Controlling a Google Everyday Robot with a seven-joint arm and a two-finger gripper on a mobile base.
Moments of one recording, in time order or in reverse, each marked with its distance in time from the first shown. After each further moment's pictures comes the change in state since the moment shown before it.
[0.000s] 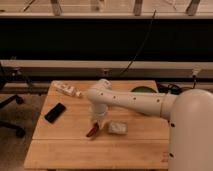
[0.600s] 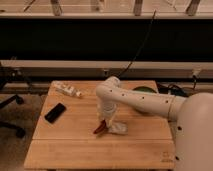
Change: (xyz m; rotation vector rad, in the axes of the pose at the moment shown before) arm 0.029 0.026 -0.008 0.001 -0.003 0.045
